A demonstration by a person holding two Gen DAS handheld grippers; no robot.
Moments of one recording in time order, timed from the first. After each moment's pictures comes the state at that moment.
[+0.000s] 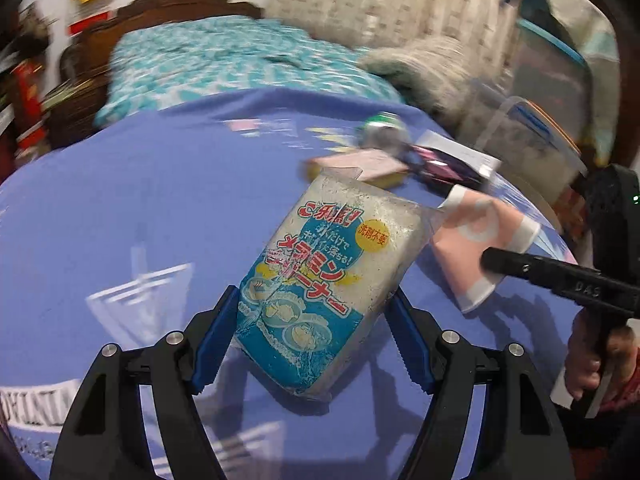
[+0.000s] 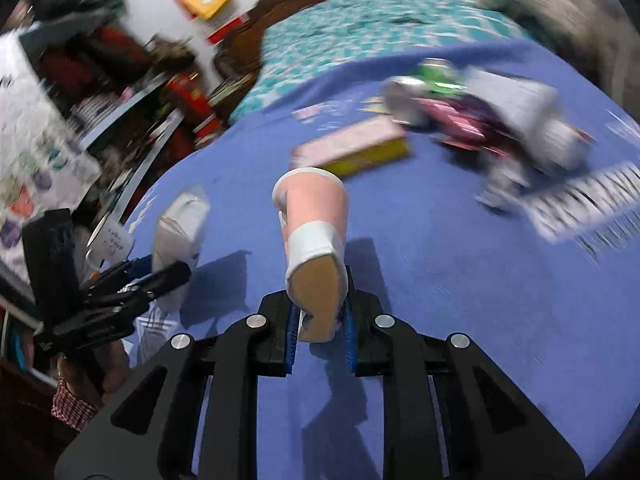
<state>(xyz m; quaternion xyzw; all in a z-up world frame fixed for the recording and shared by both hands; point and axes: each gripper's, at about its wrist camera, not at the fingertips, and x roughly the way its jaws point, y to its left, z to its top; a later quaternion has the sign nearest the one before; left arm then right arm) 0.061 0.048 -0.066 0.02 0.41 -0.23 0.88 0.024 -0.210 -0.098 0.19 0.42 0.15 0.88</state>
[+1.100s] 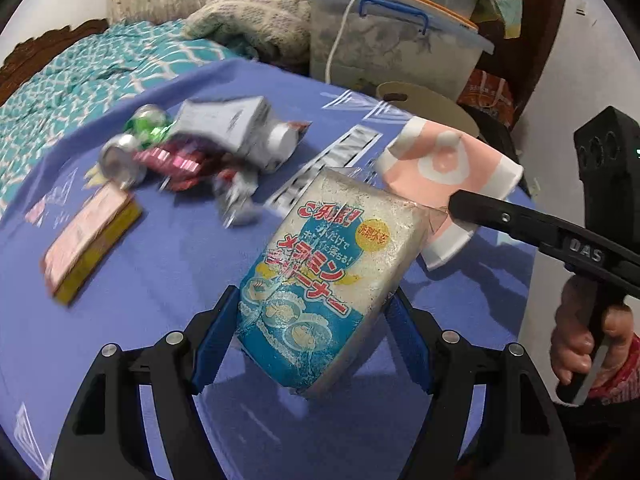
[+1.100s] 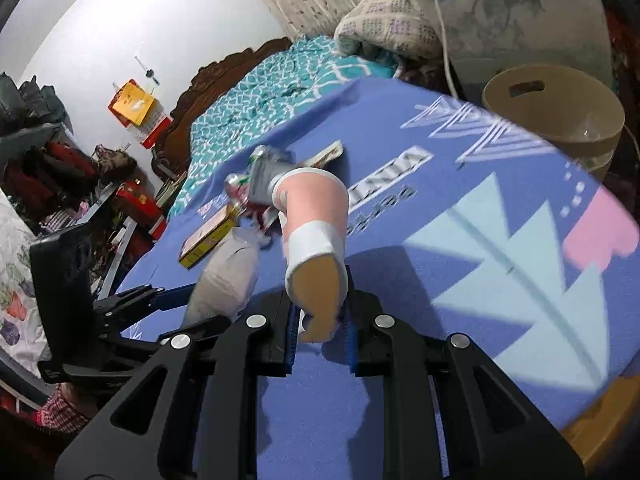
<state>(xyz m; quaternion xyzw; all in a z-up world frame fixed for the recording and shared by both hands) 0.054 -0.191 -0.076 0.17 0.44 -0.39 0.79 -0.043 -0.382 -0.094 0.29 0.32 0.02 0.90</state>
